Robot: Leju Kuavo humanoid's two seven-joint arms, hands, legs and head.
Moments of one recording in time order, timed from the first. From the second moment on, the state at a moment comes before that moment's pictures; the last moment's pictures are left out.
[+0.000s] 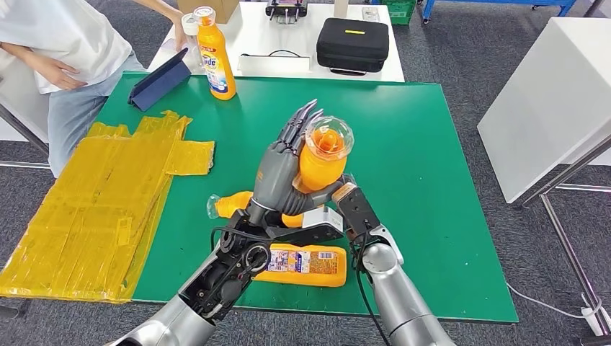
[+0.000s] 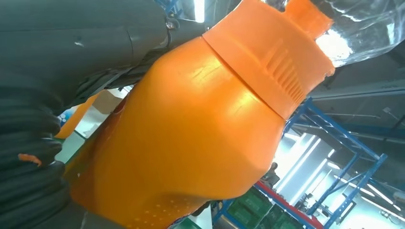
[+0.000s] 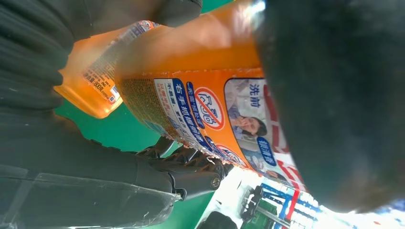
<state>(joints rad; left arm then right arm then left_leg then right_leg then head) -0.48 -0.30 -0.43 -0.91 -0.95 0.45 -0.43 -0.41 0.23 0.30 -0.84 0.45 0.14 -0.50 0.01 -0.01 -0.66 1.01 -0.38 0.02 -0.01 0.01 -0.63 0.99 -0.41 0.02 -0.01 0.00</state>
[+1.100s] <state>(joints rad) -0.50 -0.31 -0.42 -0.87 -0.59 0.03 -0.58 -0.37 0.22 0.29 -0.89 0.46 0.11 -0.48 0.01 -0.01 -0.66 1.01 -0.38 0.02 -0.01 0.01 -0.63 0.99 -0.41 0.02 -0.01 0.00</state>
